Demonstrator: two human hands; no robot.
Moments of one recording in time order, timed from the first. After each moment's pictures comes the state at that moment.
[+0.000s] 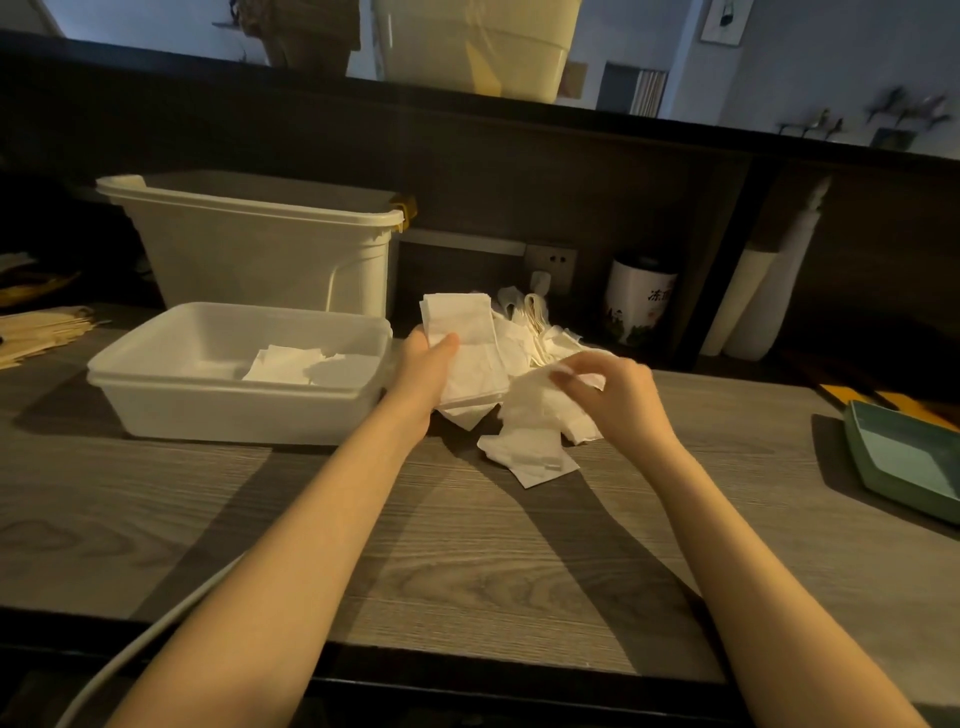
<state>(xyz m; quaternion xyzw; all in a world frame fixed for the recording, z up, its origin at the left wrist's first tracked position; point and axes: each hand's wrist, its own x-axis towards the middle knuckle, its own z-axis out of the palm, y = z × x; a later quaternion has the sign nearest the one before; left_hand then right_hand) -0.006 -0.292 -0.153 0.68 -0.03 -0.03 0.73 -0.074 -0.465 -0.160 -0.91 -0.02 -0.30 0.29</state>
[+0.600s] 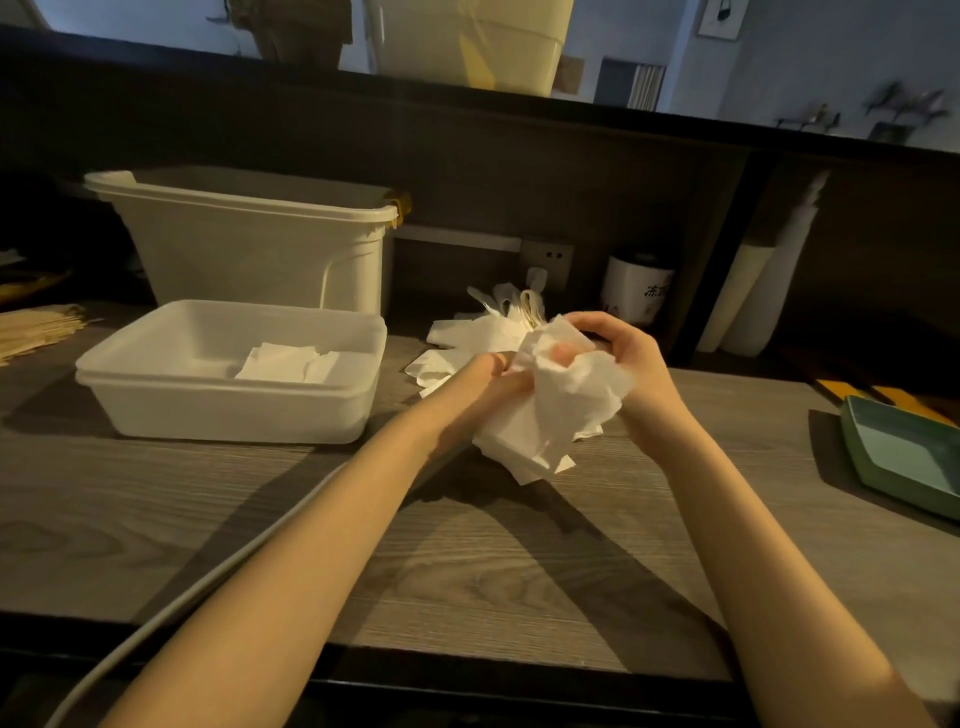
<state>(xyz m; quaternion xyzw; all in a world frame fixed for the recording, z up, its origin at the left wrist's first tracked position) -0.050 -0.310 -0.135 0.72 -0.15 -0.22 0.64 -0.093 -0.453 -0.132 -0.77 -0.07 -0.22 0.59</state>
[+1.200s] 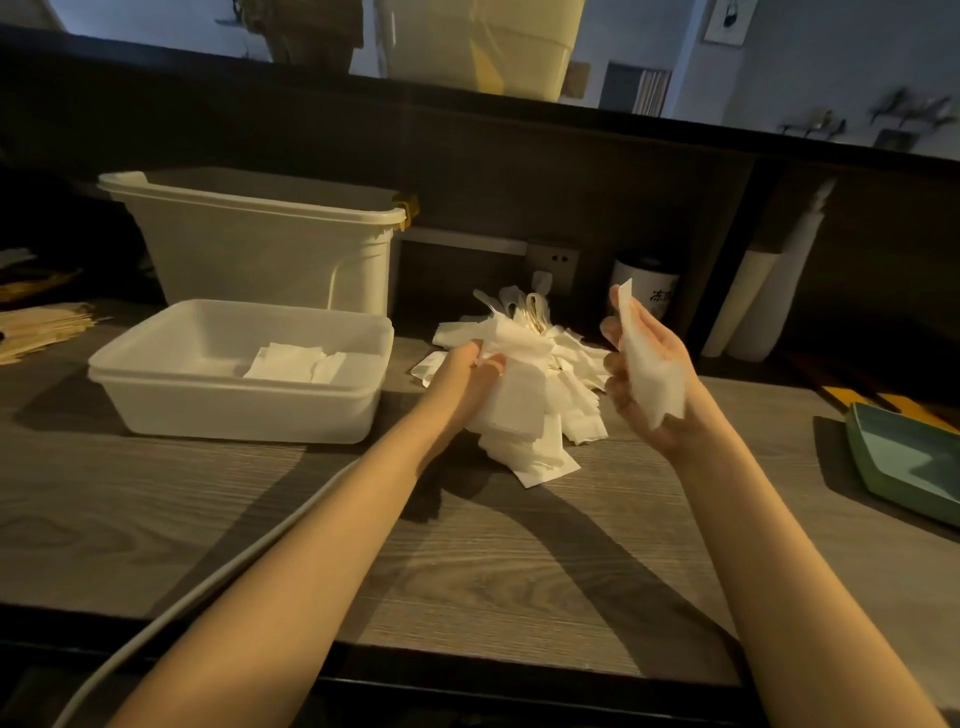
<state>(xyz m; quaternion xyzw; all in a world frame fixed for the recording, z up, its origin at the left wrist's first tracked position) -0.030 -0.305 -0.148 0.73 -0.08 -0.12 0.66 -0.099 -0.455 -0.119 -0.57 -0.04 -0.14 0.81</state>
